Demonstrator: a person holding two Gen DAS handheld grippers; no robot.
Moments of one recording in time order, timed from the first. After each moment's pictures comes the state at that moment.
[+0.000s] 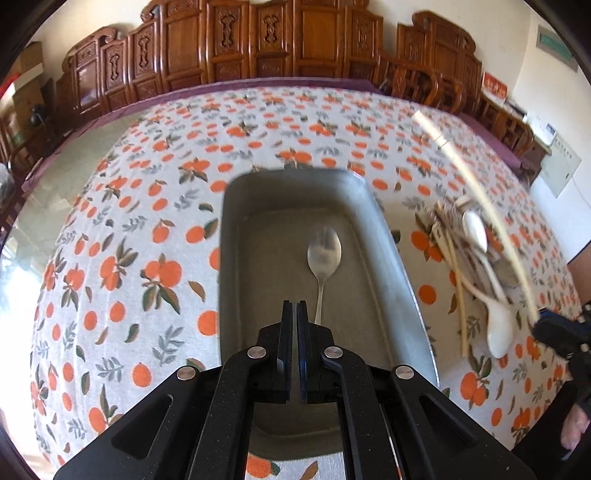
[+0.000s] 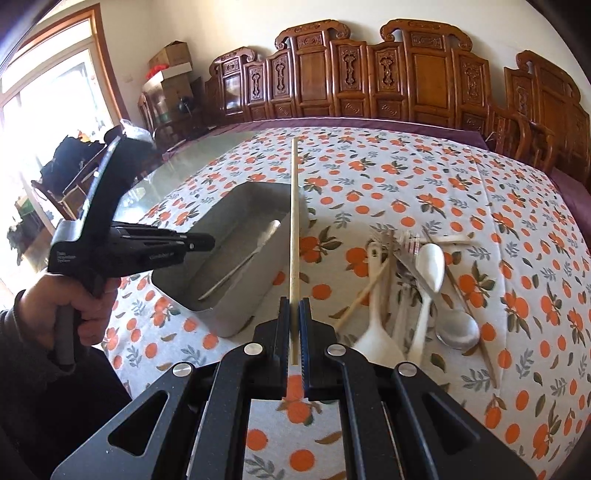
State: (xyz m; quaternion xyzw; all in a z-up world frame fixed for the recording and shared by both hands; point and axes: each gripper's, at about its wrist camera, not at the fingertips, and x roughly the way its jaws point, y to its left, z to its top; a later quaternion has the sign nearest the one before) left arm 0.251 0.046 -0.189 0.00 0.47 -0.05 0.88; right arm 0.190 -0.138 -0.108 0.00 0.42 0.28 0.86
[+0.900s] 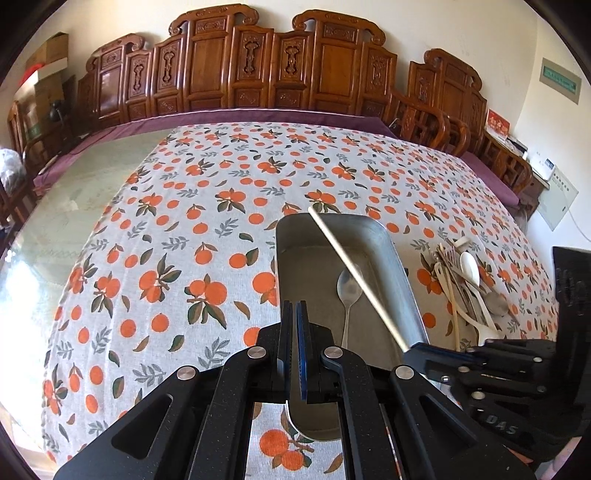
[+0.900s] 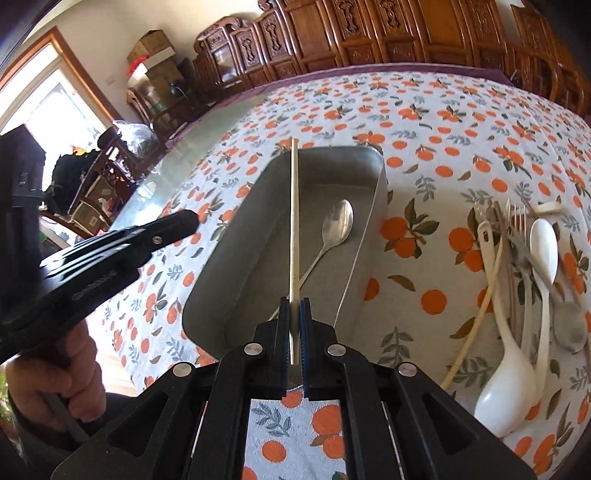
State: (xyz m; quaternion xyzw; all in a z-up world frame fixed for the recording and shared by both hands) left arm 0.234 0.085 -0.159 -0.03 0.43 -0.04 0.90; right arm 0.237 -0.049 -0.145 0.08 0.51 0.28 0.81
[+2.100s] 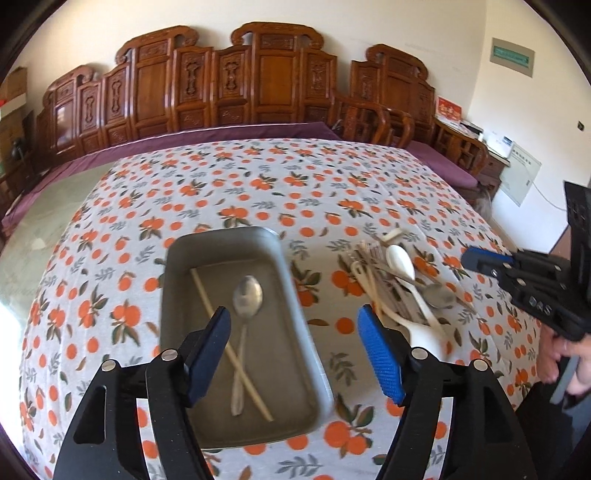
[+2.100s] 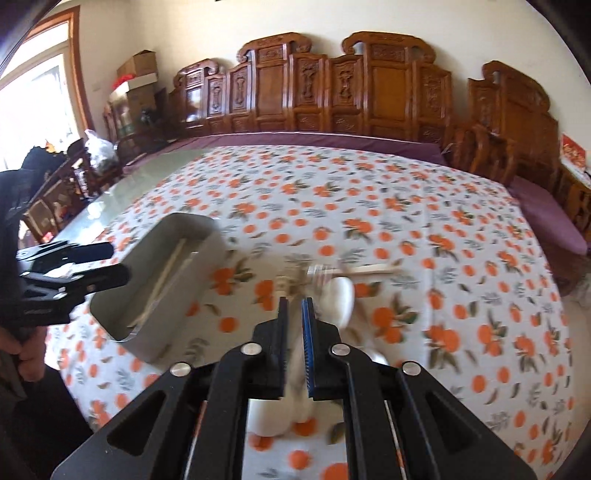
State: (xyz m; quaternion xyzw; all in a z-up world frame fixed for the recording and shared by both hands) left arm 0.225 -0.005 -0.151 0.00 0.39 -0.12 0.91; right arm 0.238 -0.216 -0.104 -0.02 0.39 0.19 0.90
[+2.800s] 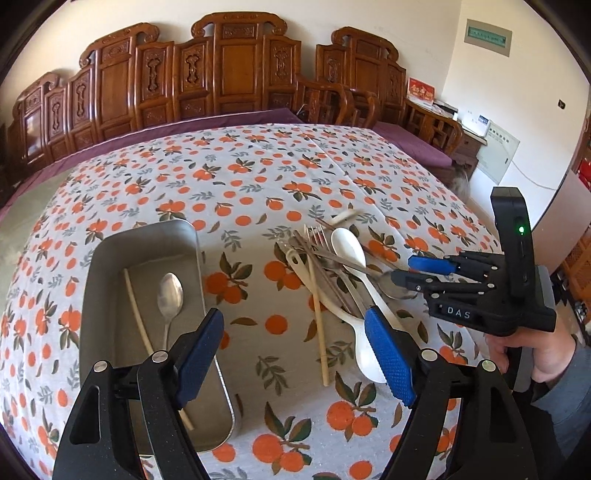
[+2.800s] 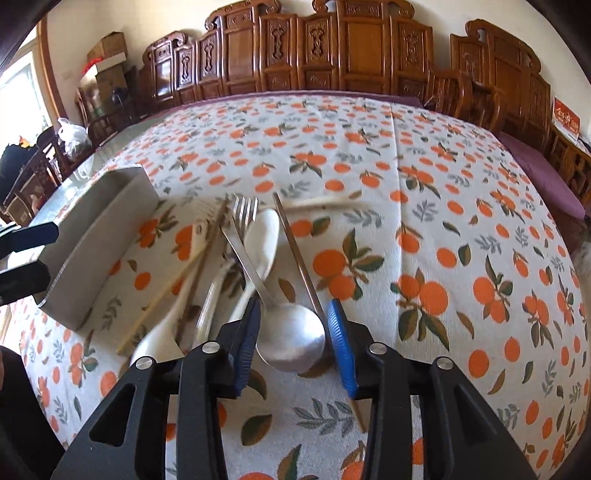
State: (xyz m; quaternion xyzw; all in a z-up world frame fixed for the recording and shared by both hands) left arm 0.229 -0.066 -0.169 0.02 0.41 -0.17 0.89; right arm 0.265 -0.250 -0.181 -0.02 0.47 0.17 0.87
